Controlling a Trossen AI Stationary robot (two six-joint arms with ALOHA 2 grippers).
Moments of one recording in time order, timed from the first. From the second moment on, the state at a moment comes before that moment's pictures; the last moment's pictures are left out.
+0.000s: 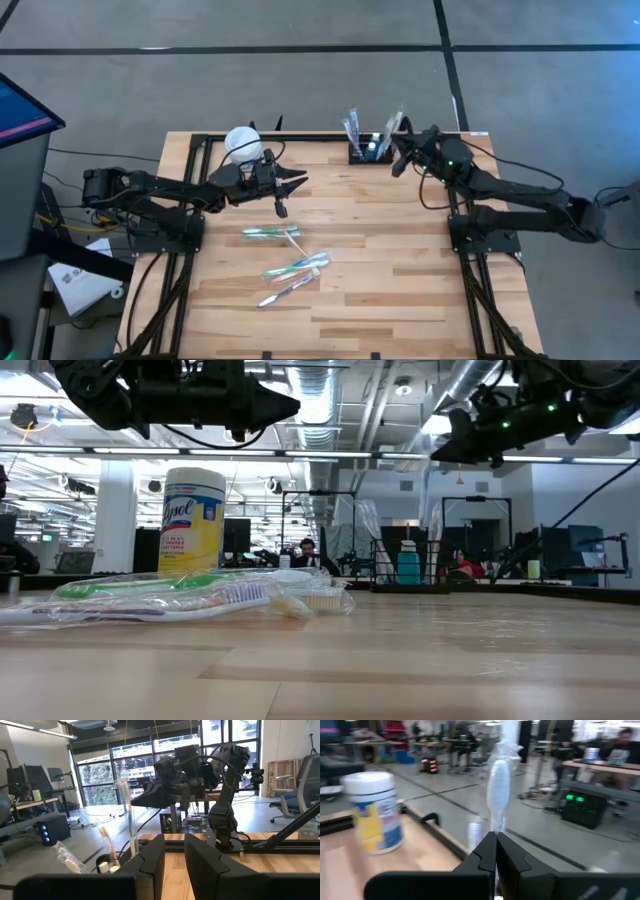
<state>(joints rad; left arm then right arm) 0.18 1.30 0.51 0.95 -0.08 0.12 -0.55 0.90 0.43 0.42 0.23 -0.02</state>
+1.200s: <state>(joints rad) 0.18 1.30 0.51 0.90 -0.08 0.12 -0.72 1.12 0.39 0.56 0.26 0.00</state>
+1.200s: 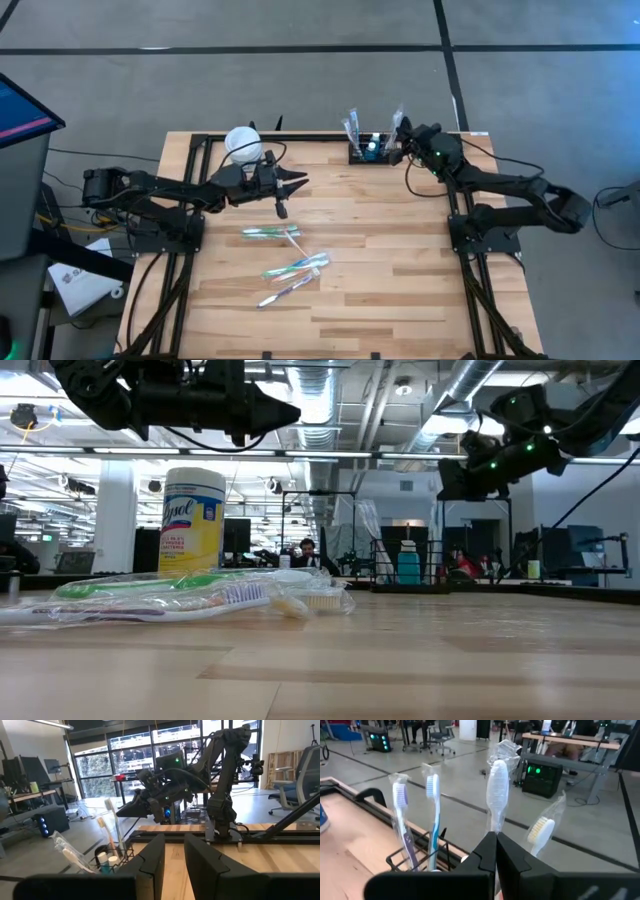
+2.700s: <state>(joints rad) 0.18 1.30 0.51 0.86 -0.08 0.10 -0.71 1.26 0.39 0.59 0.26 0.03</state>
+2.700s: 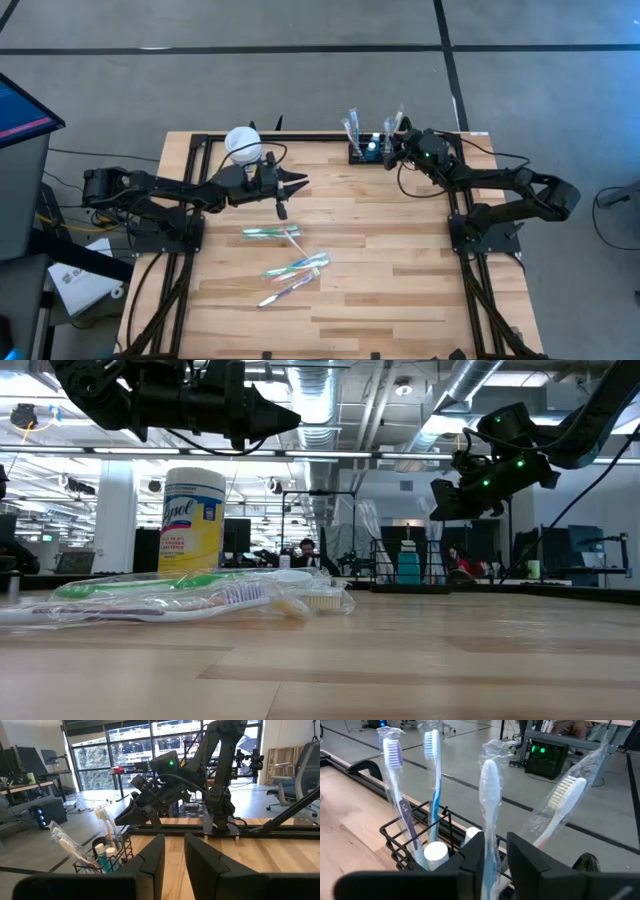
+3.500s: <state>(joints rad) 0.17 1.30 0.51 0.49 0.06 0.05 -0.50 1.01 0.39 0.50 0.26 0.03</state>
